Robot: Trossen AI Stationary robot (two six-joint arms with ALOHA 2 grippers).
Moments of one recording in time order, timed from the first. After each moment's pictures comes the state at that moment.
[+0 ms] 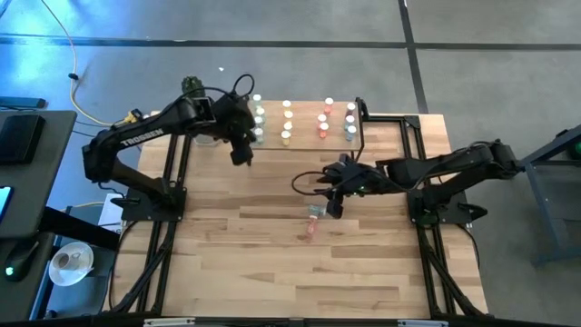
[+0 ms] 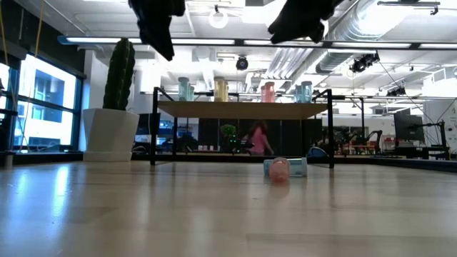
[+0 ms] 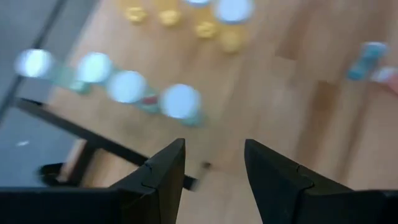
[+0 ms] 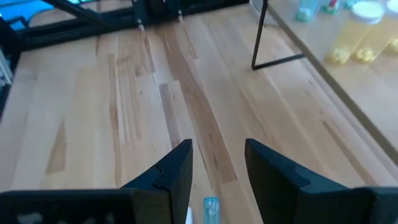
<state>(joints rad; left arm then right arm) 0.51 1.38 1.43 -1.06 -0.12 0.08 0.14 1.32 1.06 -0.38 0.28 0.29</state>
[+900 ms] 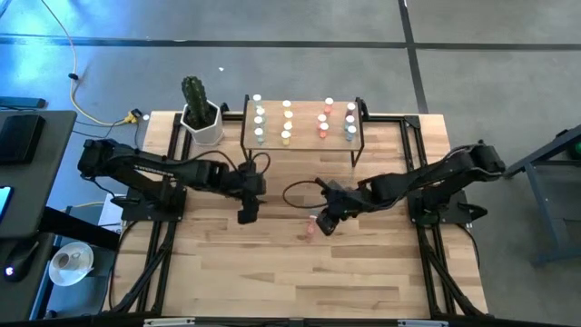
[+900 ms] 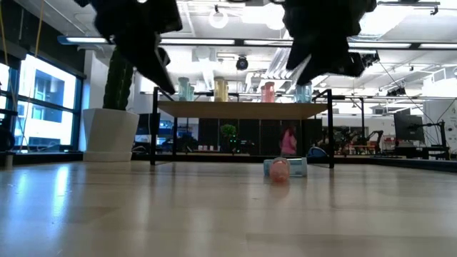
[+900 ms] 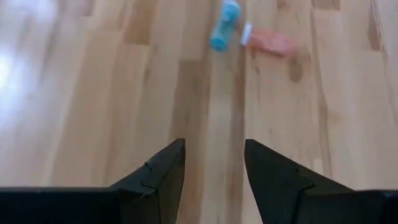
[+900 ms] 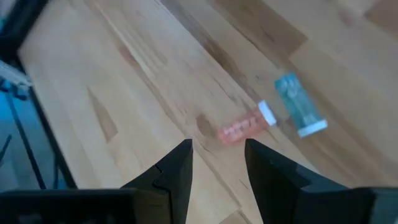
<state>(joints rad) 0.05 1.34 0.91 -0.48 -0.12 -0.09 0.23 1.47 1.06 -0.51 0.10 0.97</state>
